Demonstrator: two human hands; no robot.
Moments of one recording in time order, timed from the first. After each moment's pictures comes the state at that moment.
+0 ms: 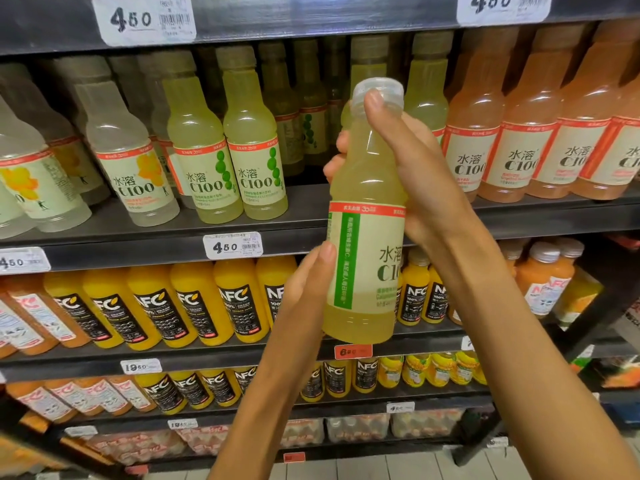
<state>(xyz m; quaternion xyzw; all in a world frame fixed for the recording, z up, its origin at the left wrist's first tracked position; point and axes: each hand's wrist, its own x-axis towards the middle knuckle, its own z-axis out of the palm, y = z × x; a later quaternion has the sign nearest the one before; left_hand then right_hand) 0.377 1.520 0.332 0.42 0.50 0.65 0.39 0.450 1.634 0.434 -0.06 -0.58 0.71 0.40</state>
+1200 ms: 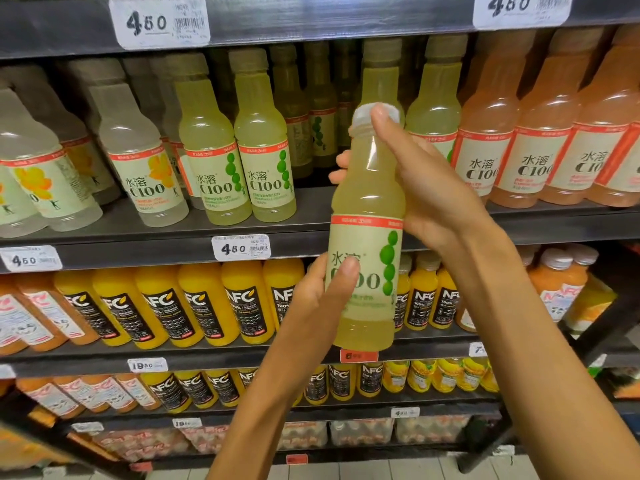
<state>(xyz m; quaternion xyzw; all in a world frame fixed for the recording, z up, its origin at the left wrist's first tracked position) 0.373 1.510 0.341 0.46 0.53 0.60 0.39 0.448 1.650 0.429 -0.12 -0.60 0.71 0.34</state>
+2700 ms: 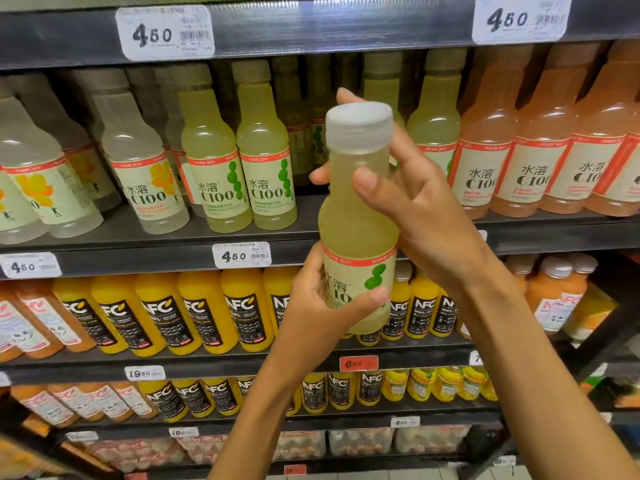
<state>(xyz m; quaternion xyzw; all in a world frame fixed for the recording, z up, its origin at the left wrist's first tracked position) 0.362 1.532 0.333 0.50 0.47 0.66 0.30 0.457 1.625 0.422 0.06 -0.73 0.57 0.38</state>
